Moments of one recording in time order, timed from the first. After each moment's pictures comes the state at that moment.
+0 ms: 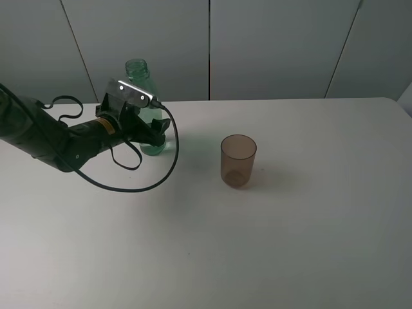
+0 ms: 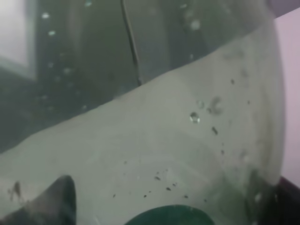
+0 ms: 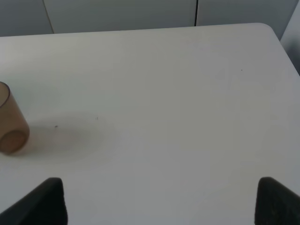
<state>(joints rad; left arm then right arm) -0.41 2.13 -0.86 0.07 -0.85 0.09 -0.04 0.00 -0.50 0.01 1.10 0.01</state>
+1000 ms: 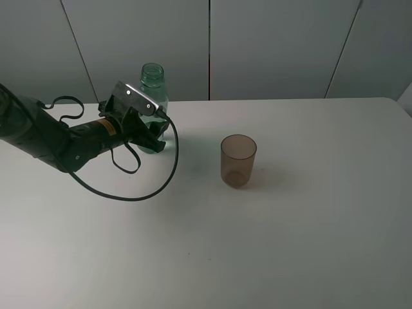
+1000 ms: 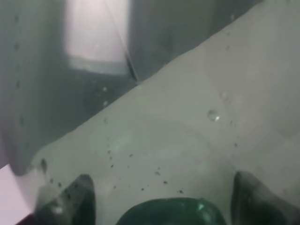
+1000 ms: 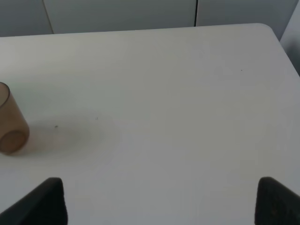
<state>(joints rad) -0.41 2.13 -0.86 0.11 -0.85 0.21 -0.04 0.00 -0.50 0.01 1.10 0.01</state>
